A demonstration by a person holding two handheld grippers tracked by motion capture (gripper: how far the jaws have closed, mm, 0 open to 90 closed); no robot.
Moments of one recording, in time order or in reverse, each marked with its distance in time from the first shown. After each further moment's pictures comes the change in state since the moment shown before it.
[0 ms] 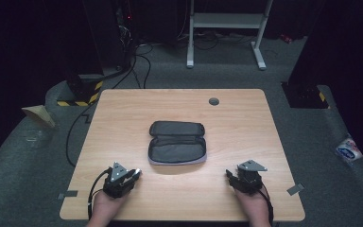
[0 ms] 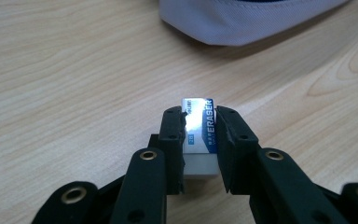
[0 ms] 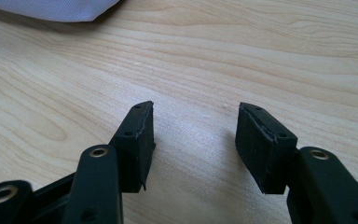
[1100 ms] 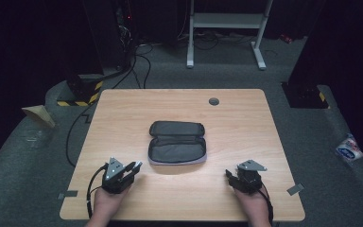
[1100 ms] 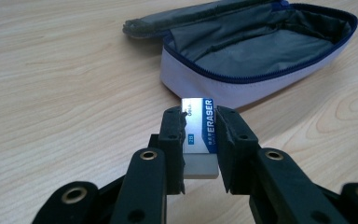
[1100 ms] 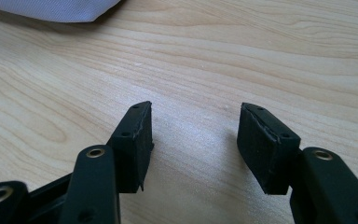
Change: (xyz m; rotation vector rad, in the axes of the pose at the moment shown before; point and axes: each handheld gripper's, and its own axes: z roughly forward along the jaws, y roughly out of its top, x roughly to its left) left arm -0.005 0.024 -0.014 -0.130 -0.001 -0.017; right arm 0.000 0.001 0.001 -0.001 0.003 -0.005
